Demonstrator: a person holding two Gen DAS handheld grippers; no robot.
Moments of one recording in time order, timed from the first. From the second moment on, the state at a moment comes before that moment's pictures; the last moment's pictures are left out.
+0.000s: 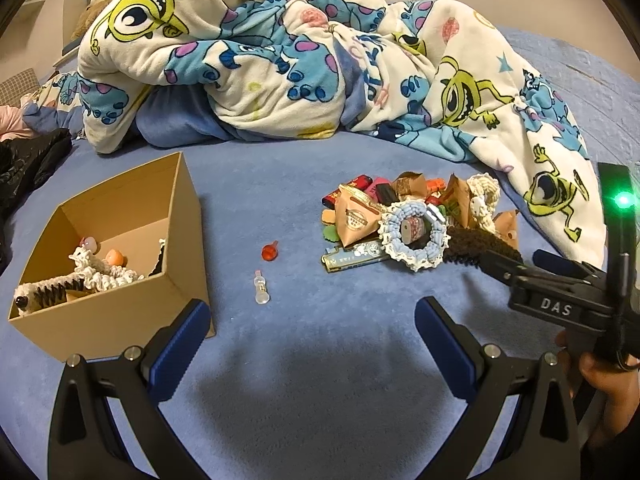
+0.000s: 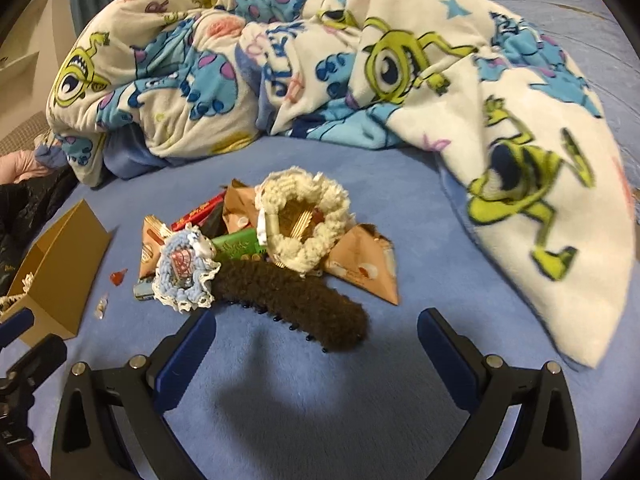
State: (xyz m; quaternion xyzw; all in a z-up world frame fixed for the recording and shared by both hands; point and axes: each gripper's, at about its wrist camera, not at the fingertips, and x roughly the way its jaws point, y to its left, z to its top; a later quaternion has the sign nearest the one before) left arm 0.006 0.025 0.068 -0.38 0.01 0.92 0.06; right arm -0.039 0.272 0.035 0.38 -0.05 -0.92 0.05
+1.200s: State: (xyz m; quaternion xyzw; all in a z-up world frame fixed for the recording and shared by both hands) left arm 0.006 0.044 0.063 -0.37 0.02 0.92 0.10; right arm -0.024 0.252 0.047 0.42 -0.04 -0.90 0.11
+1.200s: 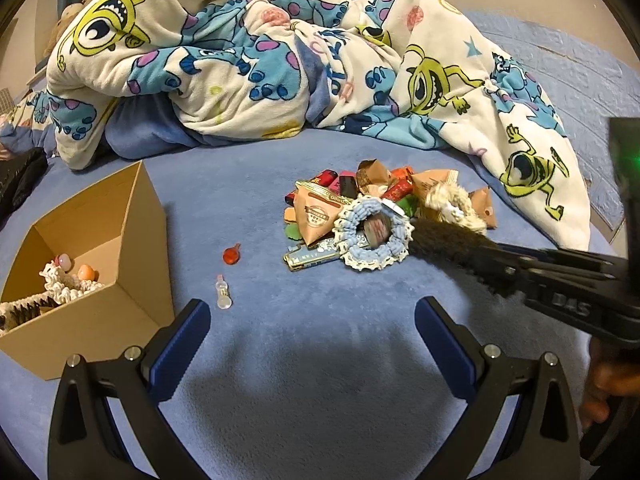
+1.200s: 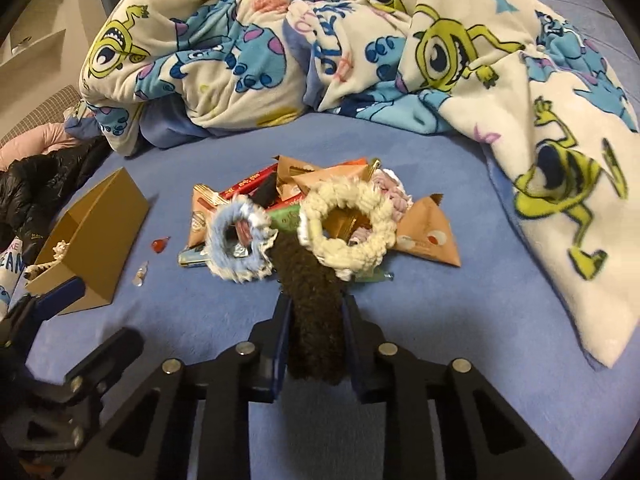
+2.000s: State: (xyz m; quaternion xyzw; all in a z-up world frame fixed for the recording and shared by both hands) left arm -0.087 0.084 0.026 -0.40 -0.03 0.88 0.24; right arm 0.051 0.364 0.111 0.36 -0.17 -0.91 0.07
